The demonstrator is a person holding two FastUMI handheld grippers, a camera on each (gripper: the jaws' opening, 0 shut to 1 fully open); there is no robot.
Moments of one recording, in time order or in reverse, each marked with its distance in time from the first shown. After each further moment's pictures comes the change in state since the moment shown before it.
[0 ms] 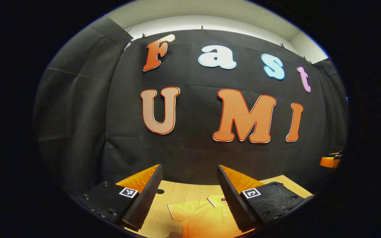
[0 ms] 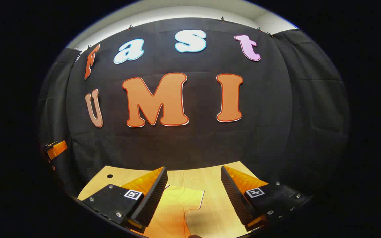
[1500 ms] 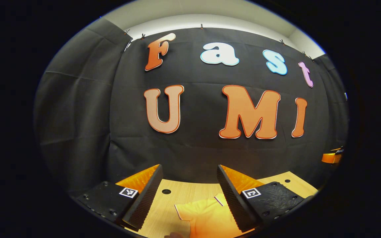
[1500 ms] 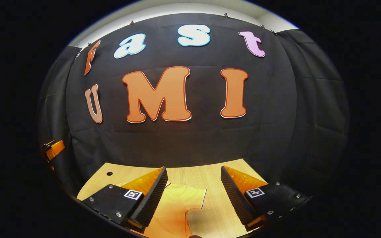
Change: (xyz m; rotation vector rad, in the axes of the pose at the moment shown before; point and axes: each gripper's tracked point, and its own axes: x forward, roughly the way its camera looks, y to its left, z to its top) left arm 0.009 0.015 -0.009 0.031 0.009 0.030; right arm 0.025 0.013 -0.010 0.005 0.063 0.022
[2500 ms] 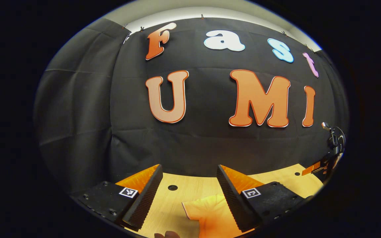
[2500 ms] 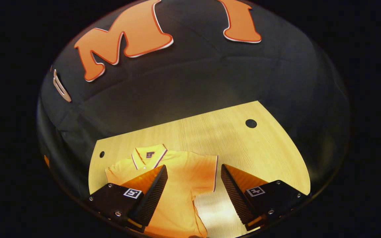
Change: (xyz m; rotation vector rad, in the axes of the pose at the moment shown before) left arm 0.050 0.024 -0.040 0.042 0.085 0.043; right arm 0.168 -0.009 -0.158 0.133 0.624 -0.006
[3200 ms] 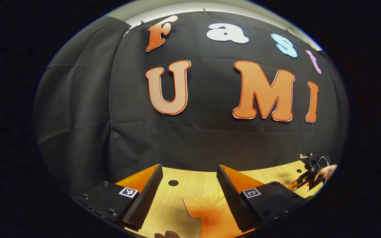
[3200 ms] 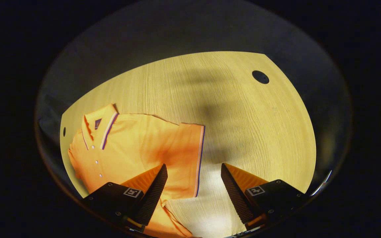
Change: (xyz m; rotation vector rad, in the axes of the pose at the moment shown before) left arm 0.017 0.006 -0.021 -0.015 0.066 0.000; right arm 0.131 -0.057 -0.097 -0.047 0.433 -0.156
